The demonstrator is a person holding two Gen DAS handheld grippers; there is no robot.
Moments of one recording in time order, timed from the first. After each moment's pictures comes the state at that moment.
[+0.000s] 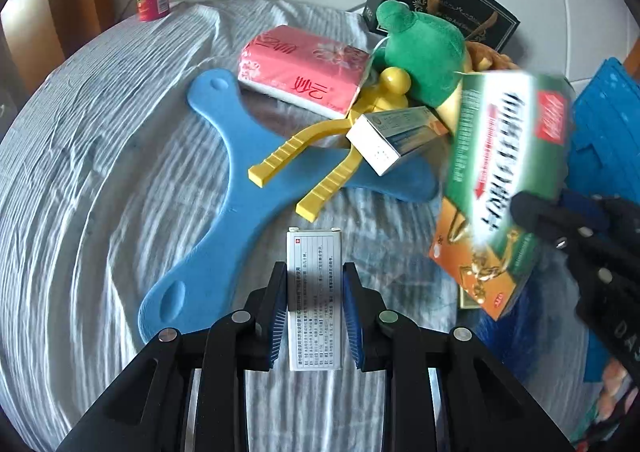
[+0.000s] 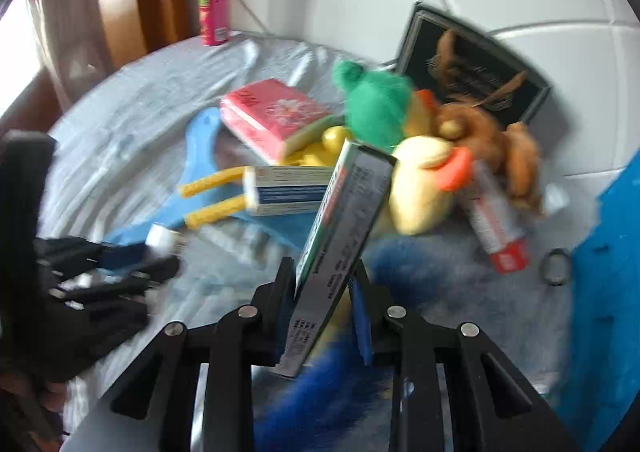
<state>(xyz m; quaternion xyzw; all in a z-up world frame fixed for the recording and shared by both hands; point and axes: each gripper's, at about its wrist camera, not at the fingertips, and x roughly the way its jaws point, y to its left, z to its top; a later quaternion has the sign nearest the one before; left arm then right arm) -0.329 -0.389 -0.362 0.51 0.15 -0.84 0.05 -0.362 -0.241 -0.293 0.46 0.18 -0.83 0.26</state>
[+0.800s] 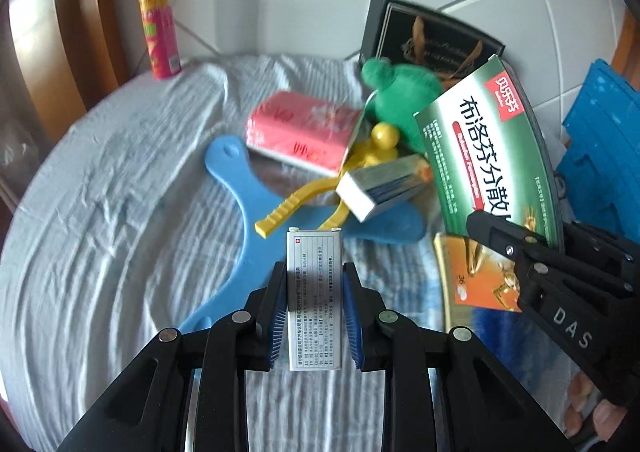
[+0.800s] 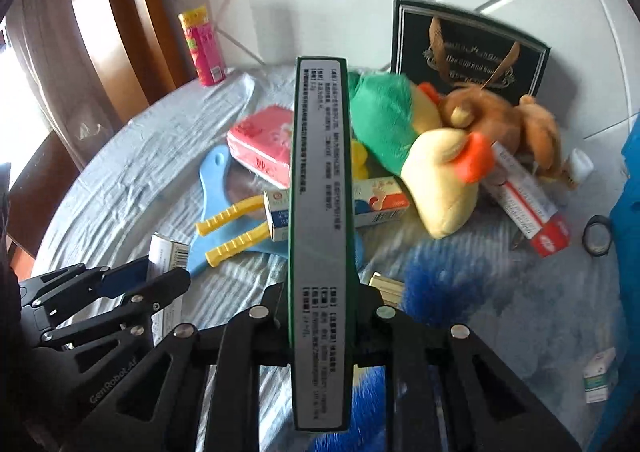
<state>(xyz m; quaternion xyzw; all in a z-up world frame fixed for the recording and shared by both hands) -0.310 -0.372 -0.292 0.45 0.10 -0.89 0.08 -0.366 -0.228 -0.291 0.43 0.09 -0.86 0.26</state>
